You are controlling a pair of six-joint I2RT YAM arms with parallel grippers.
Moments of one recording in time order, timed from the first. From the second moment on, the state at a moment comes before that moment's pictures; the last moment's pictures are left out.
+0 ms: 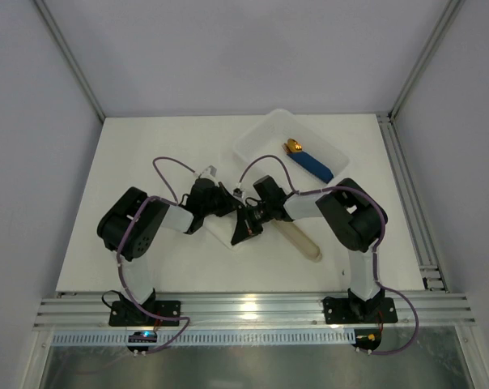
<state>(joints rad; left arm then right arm) -0.51 1.87 0.71 0.61 0.17 -0.89 0.68 2.00 1.02 0.06 -0.86 0.47</state>
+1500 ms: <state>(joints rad) -0.51 1.44 0.66 0.12 0.06 -0.74 0.71 2.00 0.91 0.25 -0.90 0.58</state>
